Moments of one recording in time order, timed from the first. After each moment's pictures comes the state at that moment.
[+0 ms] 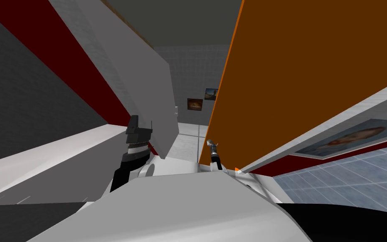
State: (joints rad) arm -0.15 -0.12 -0.11 -0.61 -0.16 -0.80 0.01
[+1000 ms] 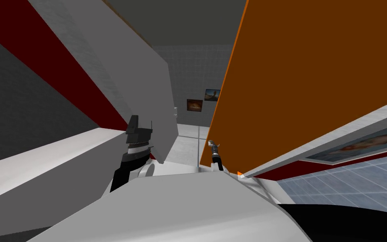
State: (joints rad) arm -0.14 -0.12 -0.14 -0.62 -0.18 -0.79 0.02
